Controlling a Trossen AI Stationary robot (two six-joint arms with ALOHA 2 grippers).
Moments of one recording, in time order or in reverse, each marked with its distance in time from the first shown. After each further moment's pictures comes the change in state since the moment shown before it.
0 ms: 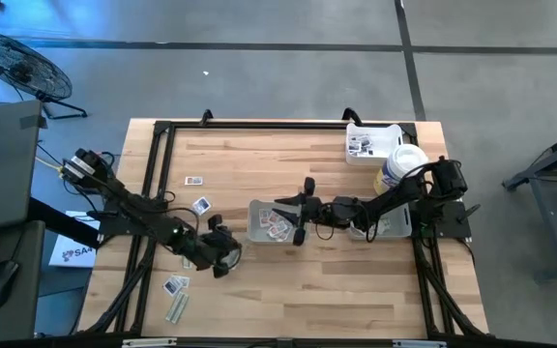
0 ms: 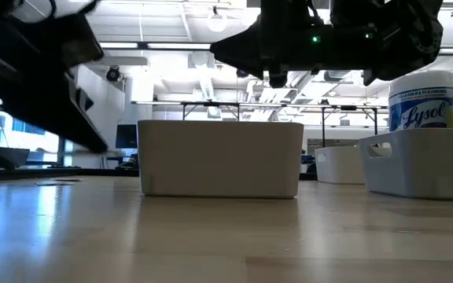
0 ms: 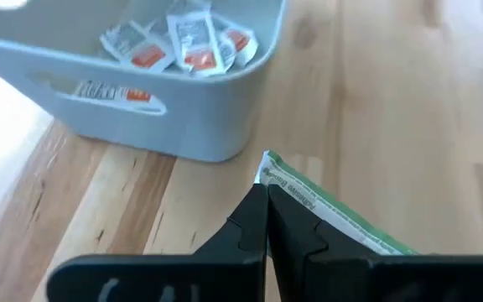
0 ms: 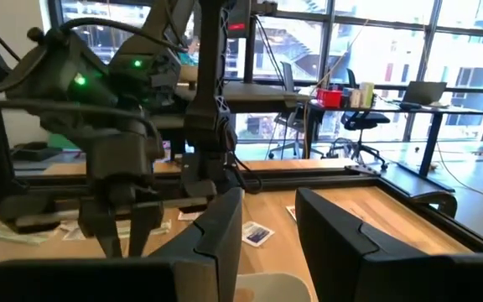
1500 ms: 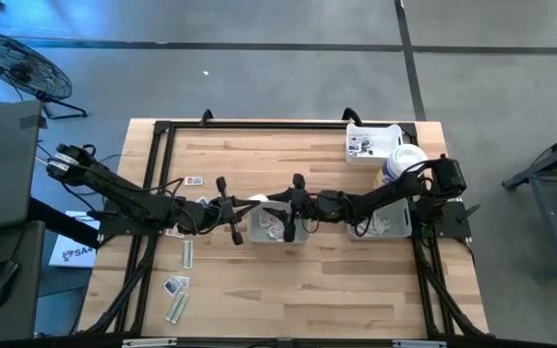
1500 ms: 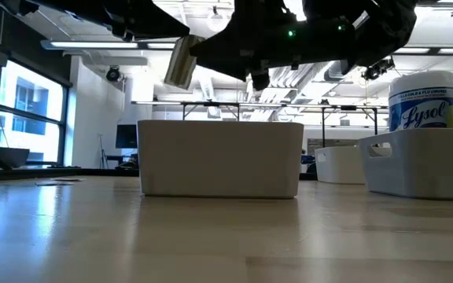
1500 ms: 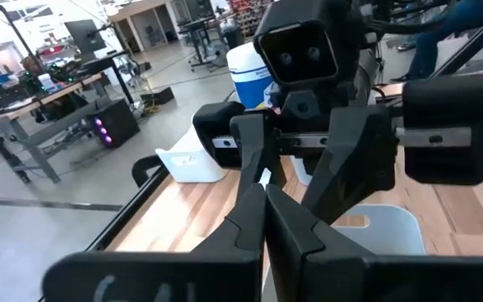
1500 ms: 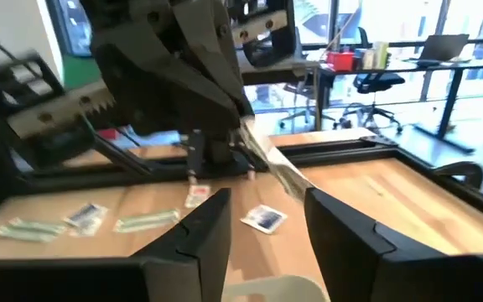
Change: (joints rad) left arm 0.223 -0.186 0.055 0.465 -0.184 0.782; right arm -0.049 0.000 0.139 -0.246 -0.069 0.118
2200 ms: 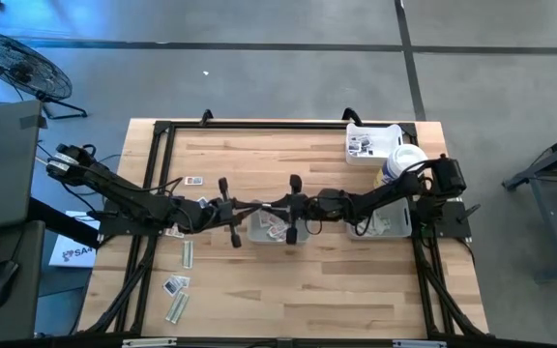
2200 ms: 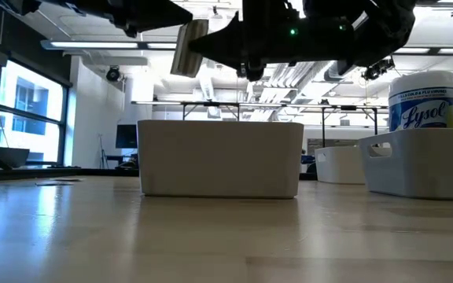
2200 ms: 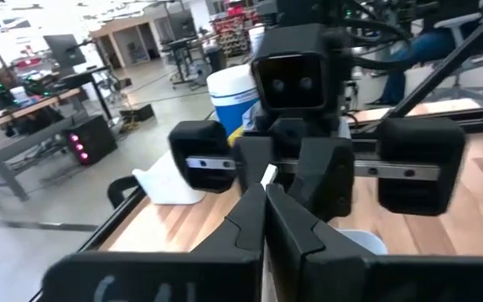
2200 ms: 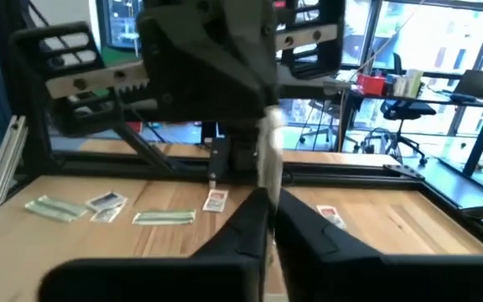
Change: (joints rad) left arm 0.000 0.000 0.000 0.069 0.071 0.003; right arm -0.002 0.000 0.000 0.028 -0.109 -0.129
